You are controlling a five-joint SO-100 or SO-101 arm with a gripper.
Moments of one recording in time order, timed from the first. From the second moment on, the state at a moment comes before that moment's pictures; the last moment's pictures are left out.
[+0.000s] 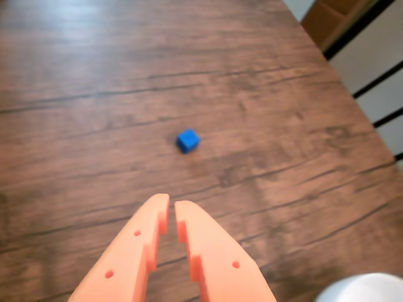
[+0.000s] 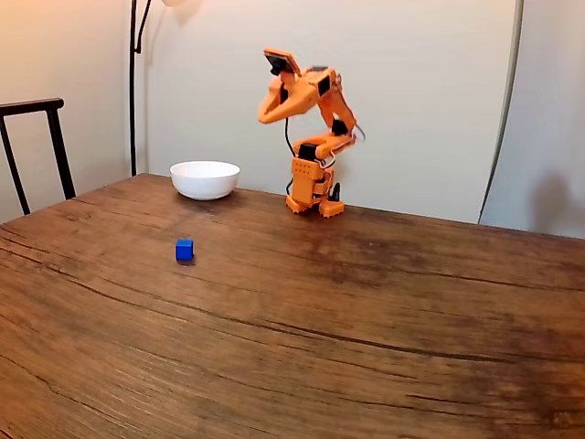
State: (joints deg) arm 26.3 168.0 131.2 62.3 106.4
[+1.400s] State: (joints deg) arm 33.1 85.6 60.4 82.7 140.5
